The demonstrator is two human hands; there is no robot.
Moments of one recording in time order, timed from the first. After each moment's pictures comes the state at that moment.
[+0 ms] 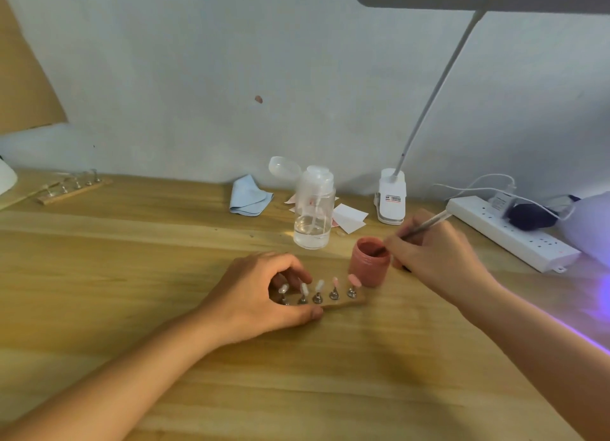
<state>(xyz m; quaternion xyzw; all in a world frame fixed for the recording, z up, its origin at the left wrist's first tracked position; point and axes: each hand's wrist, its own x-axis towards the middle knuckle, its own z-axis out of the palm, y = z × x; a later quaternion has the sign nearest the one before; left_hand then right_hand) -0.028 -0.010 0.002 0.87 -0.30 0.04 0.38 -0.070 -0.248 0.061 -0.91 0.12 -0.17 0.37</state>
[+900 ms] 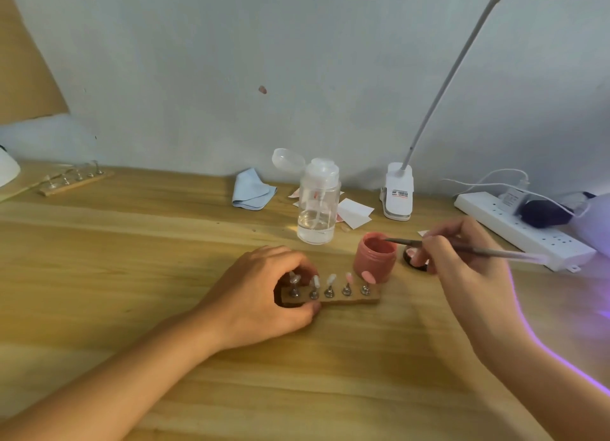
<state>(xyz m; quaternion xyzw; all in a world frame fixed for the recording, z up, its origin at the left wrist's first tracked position) -0.033 -0.010 0.001 0.88 -0.35 0.10 0.32 -0.098 -0.246 0.036 -0.75 0.06 -0.29 0.59</state>
